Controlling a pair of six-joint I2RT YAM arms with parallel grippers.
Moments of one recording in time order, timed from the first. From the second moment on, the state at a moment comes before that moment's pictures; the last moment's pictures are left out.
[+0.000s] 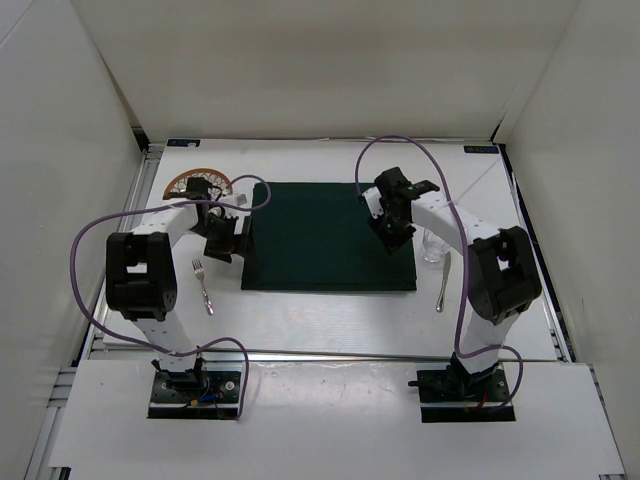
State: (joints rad) left arm -0.03 1.79 1.17 -0.79 0.53 0.16; right arm 0.46 1.78 1.35 -0.84 -0.03 -0.26
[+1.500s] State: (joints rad) left arm 0.41 2.10 1.65 -0.62 0.39 -0.17; right arm 0.46 1.53 1.50 -0.91 -0.24 -0.32
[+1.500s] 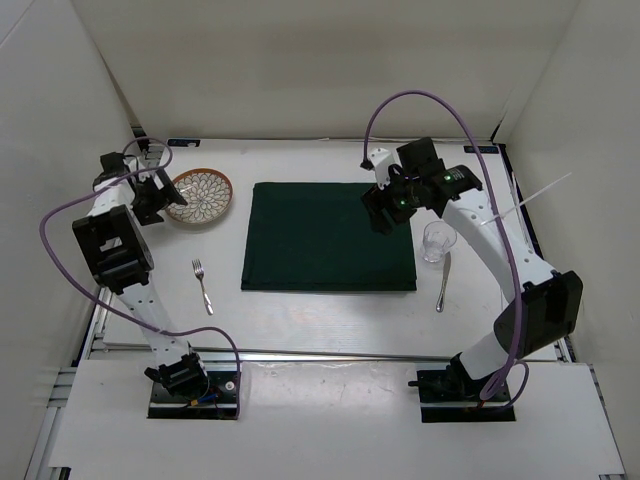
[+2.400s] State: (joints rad) left arm 0.42 2.34 1.86 -0.54 0.54 -0.31; right arm 0.46 1.57 1.59 -0.94 -0.23 -0.31
